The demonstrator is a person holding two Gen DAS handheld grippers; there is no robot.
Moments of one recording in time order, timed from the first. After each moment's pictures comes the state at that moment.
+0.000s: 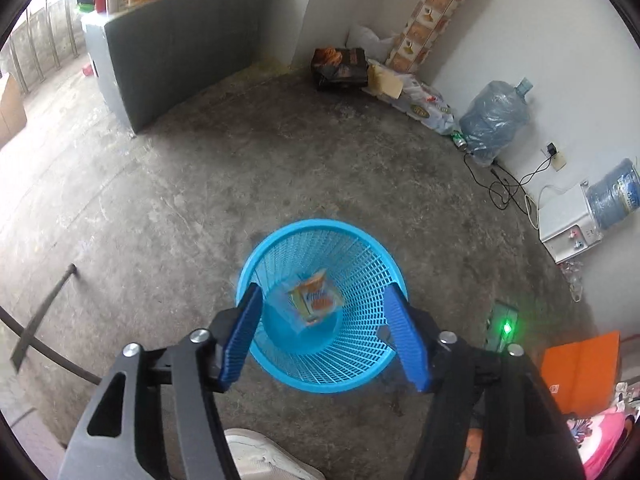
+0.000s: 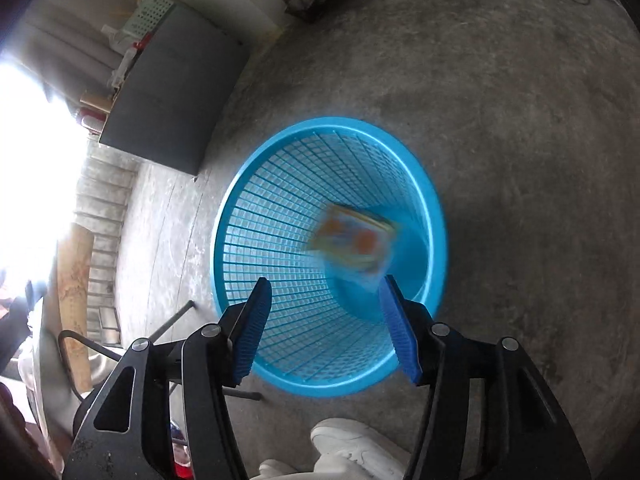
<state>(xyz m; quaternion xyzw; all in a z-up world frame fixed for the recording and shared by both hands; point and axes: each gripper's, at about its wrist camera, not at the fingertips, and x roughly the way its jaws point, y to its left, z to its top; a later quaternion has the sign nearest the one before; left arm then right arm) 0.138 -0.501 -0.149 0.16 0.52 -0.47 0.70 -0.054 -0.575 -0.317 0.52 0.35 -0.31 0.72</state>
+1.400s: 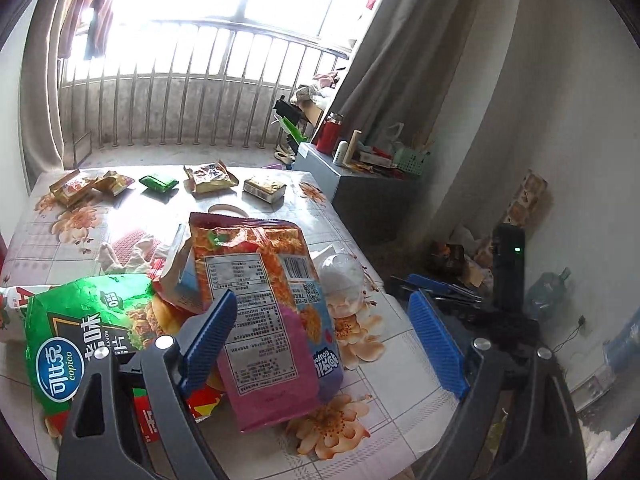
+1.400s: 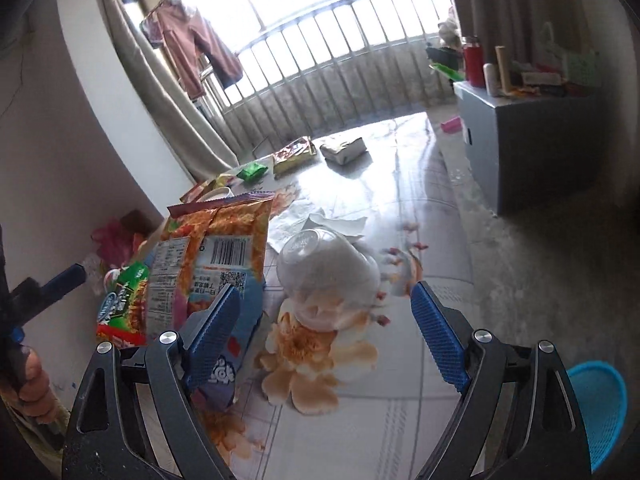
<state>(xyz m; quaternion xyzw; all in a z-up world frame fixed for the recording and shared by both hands) 0.165 -0.047 0.036 -0.05 0.32 -0.31 0.89 0.187 -0.317 -0.073 0.16 0.34 0.10 0.92</state>
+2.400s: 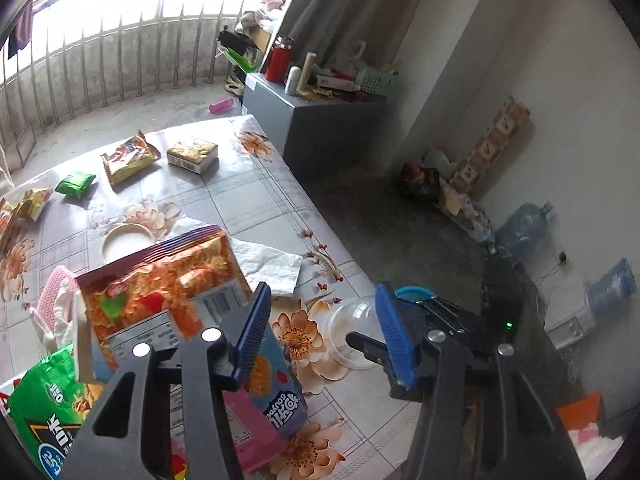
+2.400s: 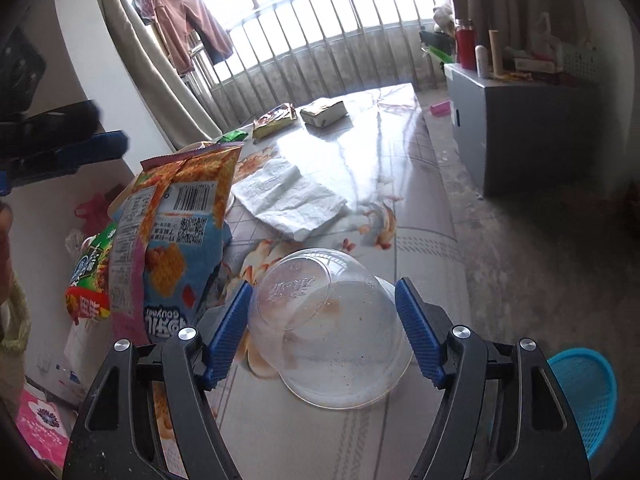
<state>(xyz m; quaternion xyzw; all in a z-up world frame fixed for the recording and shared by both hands) 0.252 -0.163 0.042 0.05 0.45 -0.38 0.80 0.158 -0.322 -0.093 0.14 0.37 0.07 0.92</state>
